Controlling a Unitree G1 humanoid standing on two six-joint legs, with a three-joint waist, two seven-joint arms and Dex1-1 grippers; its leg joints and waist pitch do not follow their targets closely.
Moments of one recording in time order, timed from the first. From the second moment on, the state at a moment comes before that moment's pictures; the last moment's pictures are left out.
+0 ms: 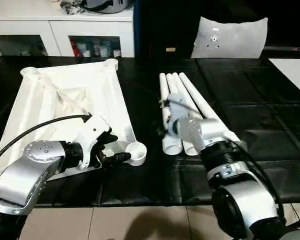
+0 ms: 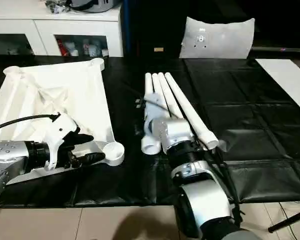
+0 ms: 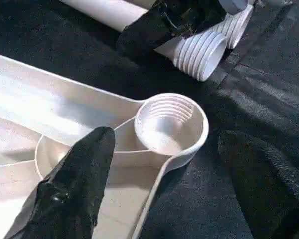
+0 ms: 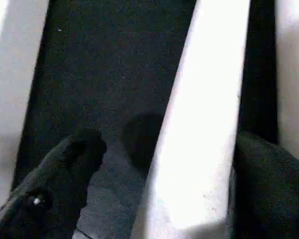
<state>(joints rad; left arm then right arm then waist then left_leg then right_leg) -0.25 0.63 -0.11 -0.29 -0.28 0.80 -0.82 -0.89 0.06 -0.05 0.77 0.15 0.82 0.03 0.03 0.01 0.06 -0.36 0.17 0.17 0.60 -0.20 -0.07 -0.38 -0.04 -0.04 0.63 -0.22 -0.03</state>
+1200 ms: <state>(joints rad) -0.25 0.62 -0.14 -0.29 -0.27 0.76 -0.79 -0.90 0.06 -0.08 0.82 0.16 0.78 0.07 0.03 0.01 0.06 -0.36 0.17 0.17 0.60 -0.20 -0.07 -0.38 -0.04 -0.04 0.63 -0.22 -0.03</state>
